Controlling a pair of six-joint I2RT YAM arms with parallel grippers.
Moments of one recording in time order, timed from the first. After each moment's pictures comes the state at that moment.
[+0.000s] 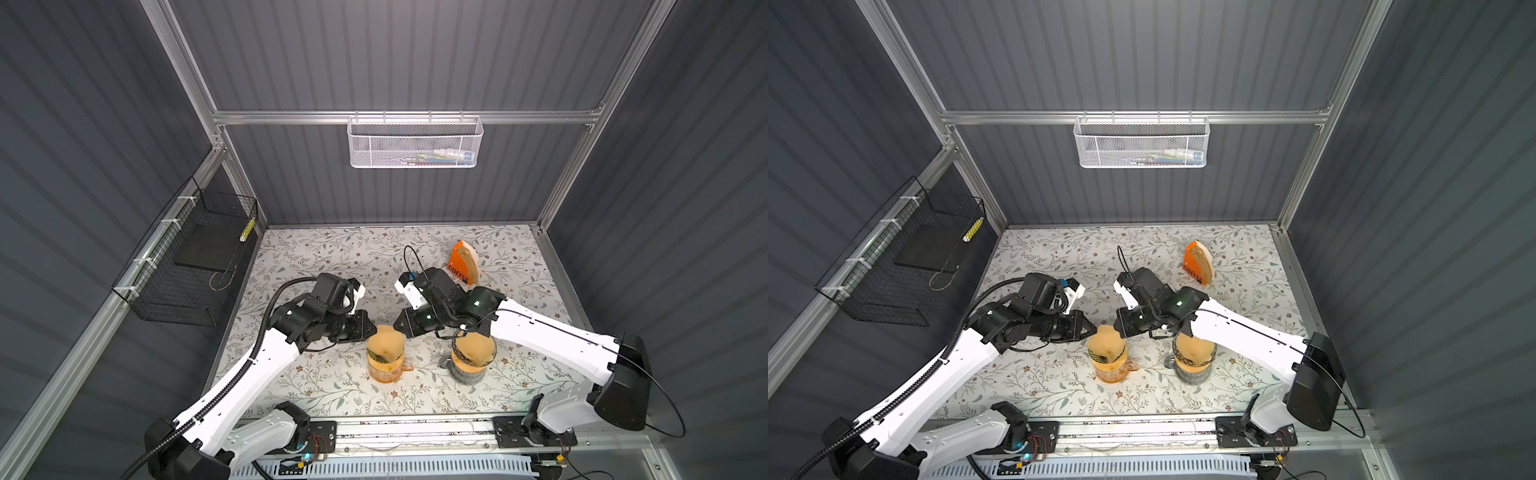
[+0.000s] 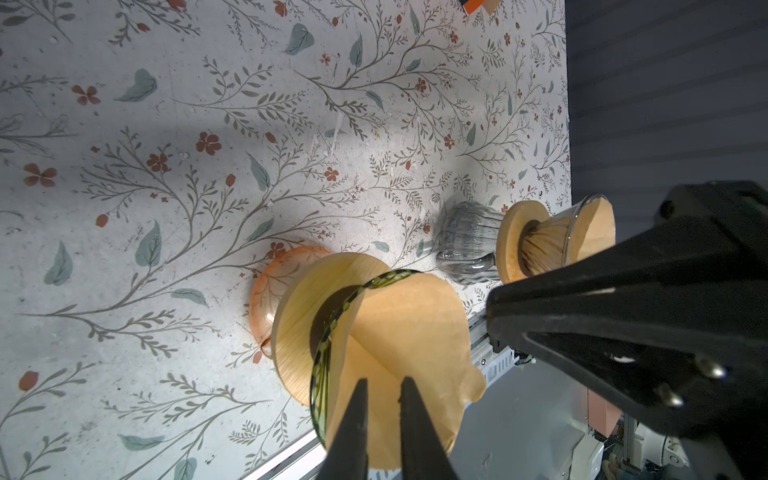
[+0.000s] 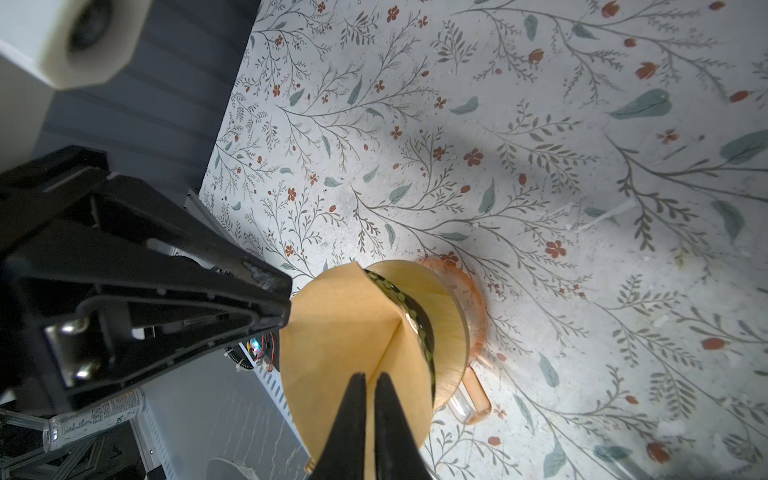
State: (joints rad) left arm -0.59 1.08 1.02 -0.89 0.41 -0.55; right arm 0.94 1.48 1.26 -0.63 -0.26 0.59
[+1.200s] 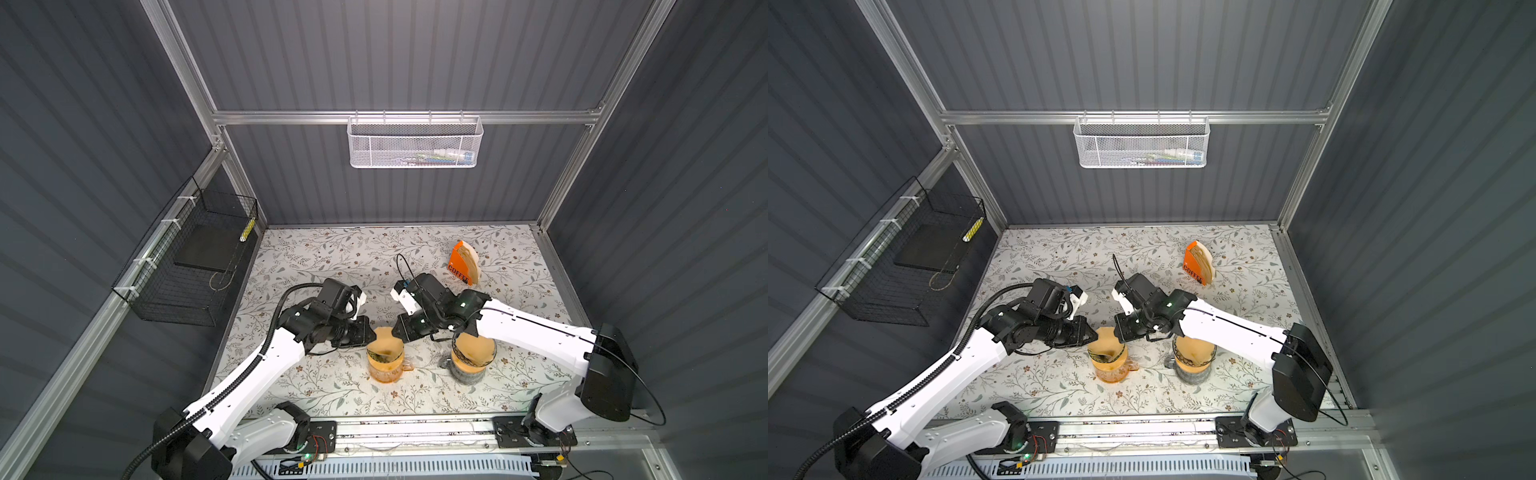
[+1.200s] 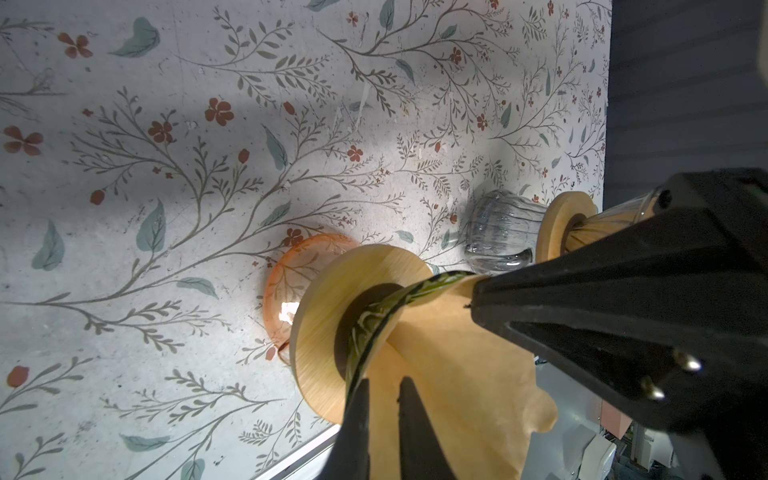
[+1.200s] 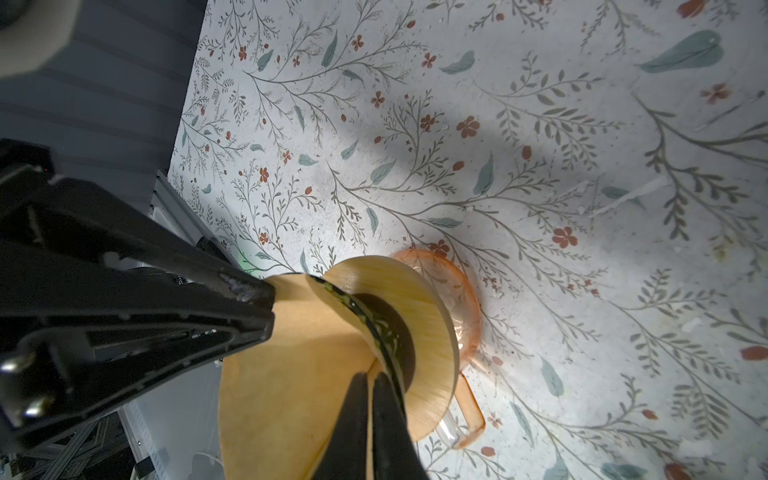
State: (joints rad) left arm -0.59 1.10 0.94 -0.86 0.40 -0.55; right arm 0.93 1.54 1.22 -0.59 -0.29 0.58
